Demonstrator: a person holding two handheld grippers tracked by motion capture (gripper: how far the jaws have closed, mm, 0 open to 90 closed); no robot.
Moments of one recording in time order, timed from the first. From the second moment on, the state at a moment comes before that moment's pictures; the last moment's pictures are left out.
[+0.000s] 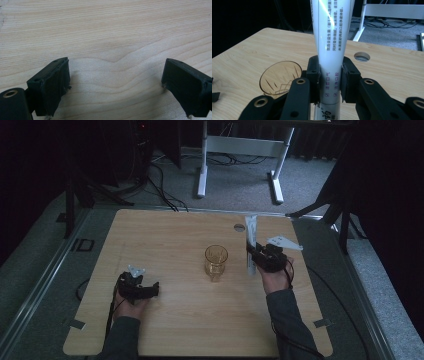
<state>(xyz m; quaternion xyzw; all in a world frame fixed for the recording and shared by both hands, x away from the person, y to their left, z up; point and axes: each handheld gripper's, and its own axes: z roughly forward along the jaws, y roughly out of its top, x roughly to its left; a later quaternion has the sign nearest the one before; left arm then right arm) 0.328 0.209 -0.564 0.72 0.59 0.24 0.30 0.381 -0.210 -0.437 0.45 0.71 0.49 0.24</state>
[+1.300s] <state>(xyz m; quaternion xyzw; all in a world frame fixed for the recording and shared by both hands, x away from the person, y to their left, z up) 0.328 0.209 -0.564 0.72 0.59 0.24 0.30 0.399 -0.178 -0.429 0.42 0.70 0.54 0.23</state>
